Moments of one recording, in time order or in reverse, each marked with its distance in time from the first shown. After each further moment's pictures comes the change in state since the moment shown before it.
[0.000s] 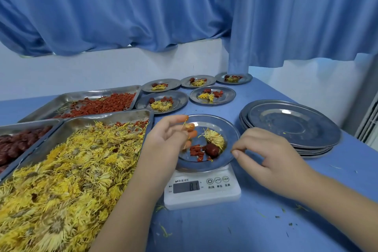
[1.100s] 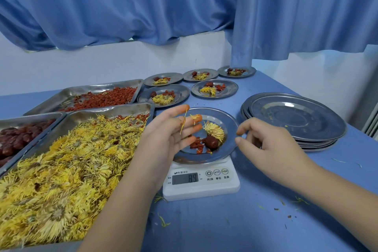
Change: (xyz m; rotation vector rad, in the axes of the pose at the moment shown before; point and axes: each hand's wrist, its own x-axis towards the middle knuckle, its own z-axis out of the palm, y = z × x) left_hand 0.001 0.003 0.002 -0.297 -0.065 -0.108; right_hand -0.002 0.008 0.010 0.189 0.007 0.379
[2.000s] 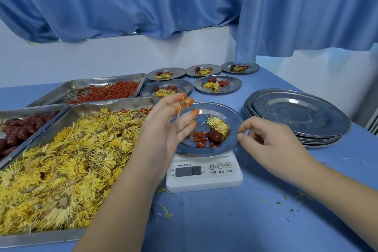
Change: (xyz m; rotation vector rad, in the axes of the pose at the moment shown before) left_hand 0.000 0.001 -0.004 -0.189 -0.006 0.063; right_hand -0.001 -0.004 0.002 0.007 -0.033 0.075
